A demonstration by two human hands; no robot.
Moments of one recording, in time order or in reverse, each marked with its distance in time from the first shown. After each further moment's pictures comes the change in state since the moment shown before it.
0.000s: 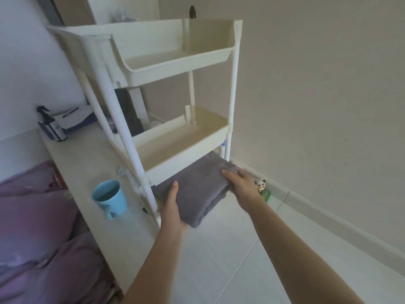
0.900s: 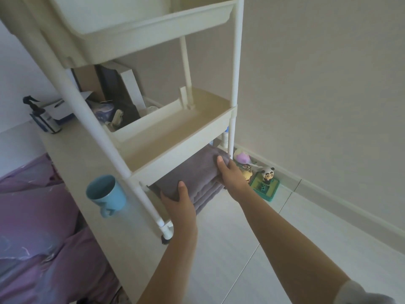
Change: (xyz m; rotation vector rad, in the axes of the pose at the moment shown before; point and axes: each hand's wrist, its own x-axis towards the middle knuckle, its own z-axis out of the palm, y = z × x) left_hand 0.033 -0.031 0.001 0.523 0.438 0.473; right_hand 0.045 0.031 0.026 -0.187 0.034 0.076
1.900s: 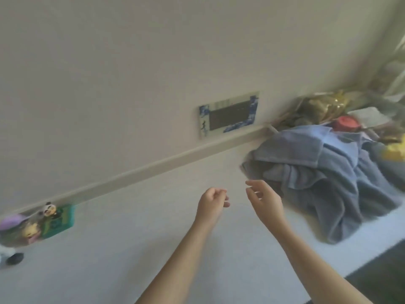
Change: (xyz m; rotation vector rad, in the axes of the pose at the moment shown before) left_hand -0.488 -0.064 0.039 0.678 -1.729 0.067; right_hand -0.511 0.145 -0.296 -0.275 1.346 0.054
